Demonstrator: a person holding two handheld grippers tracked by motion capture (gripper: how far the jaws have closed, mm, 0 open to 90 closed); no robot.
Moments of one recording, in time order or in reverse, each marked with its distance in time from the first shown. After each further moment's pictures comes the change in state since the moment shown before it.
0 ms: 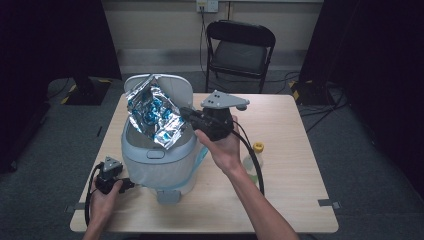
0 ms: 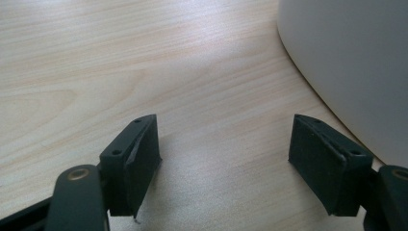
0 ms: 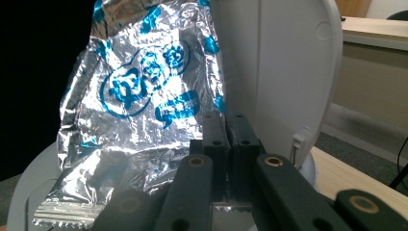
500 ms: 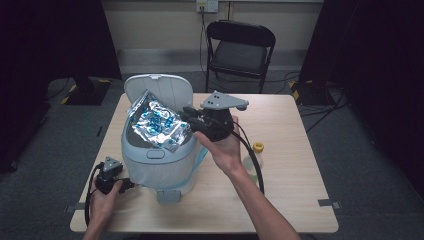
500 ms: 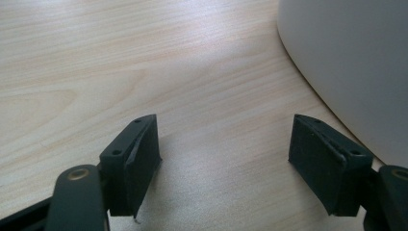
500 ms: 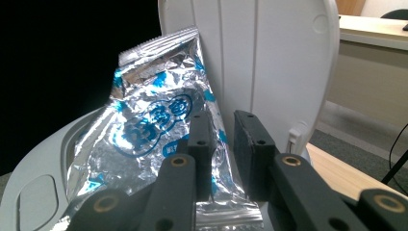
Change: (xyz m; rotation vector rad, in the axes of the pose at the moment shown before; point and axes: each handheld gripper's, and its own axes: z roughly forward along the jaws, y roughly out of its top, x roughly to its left) left arm 0.000 0.000 0.000 0.000 0.000 0.000; right arm 0.000 -0.002 -0.001 0.012 -0.014 -0.006
